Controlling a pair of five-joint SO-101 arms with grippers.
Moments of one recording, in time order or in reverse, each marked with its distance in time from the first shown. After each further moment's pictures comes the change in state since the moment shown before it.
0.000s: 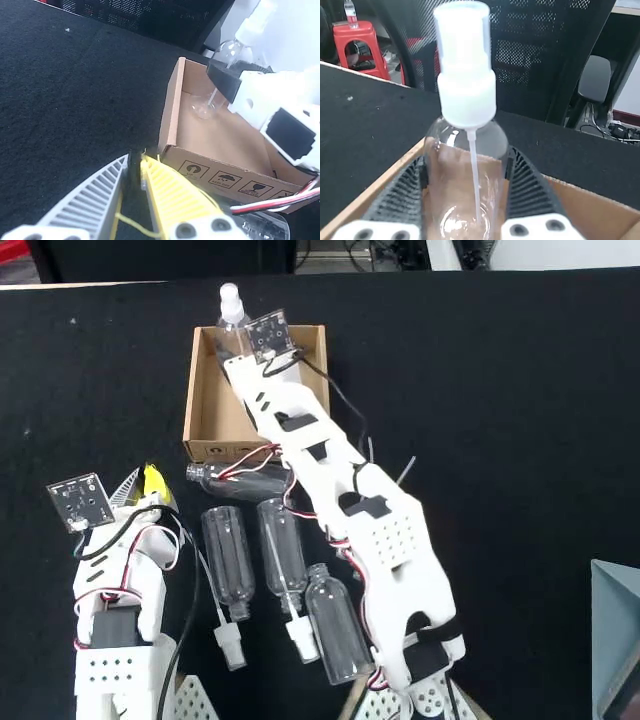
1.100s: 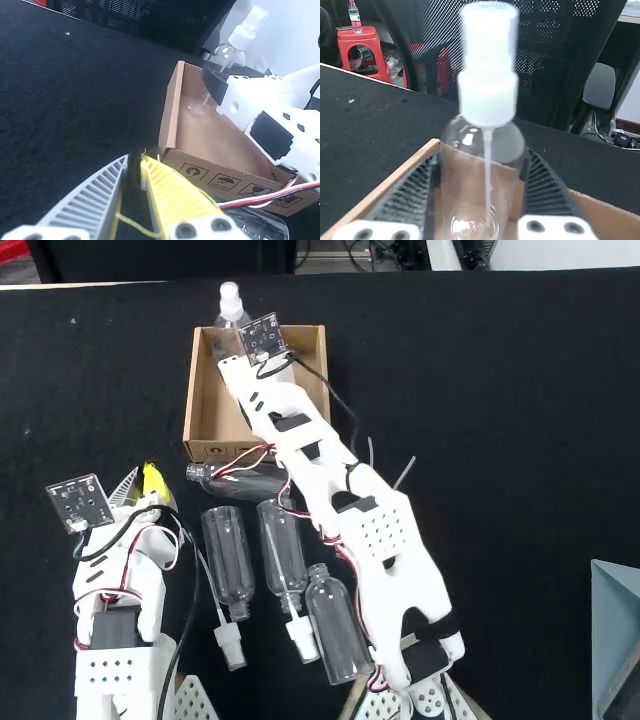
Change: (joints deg) left arm 0.0 -0.6 0.0 0.0 0.0; right arm -0.6 6.3 -7.9 0.0 0.3
